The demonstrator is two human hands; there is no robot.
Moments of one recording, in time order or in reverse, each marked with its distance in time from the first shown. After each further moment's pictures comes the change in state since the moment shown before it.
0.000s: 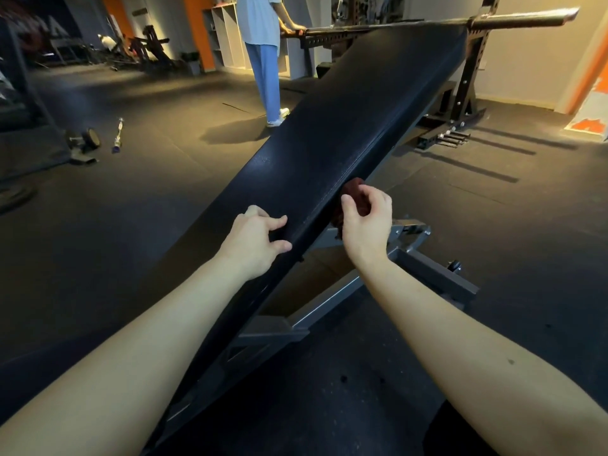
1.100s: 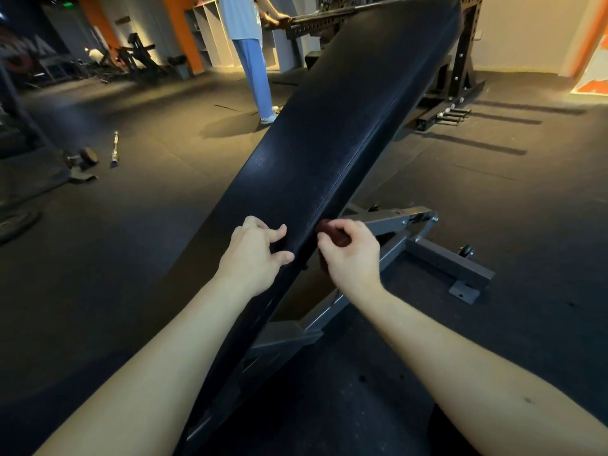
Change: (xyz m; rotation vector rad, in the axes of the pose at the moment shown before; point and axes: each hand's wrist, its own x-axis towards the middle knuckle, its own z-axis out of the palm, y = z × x) left_hand 0.006 -0.002 0.001 0.089 -0.005 0.010; right_hand -0.042 0.013 0.010 -0.105 -0.155 -0.044
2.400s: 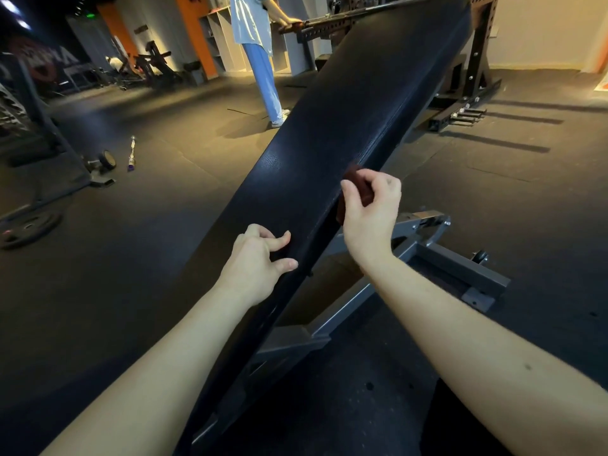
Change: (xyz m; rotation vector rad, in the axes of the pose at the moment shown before) left_hand -0.002 -0.006 0.002 -0.073 0.013 -0.014; right_hand 0.062 -0.026 -0.005 0.146 0.253 -0.071
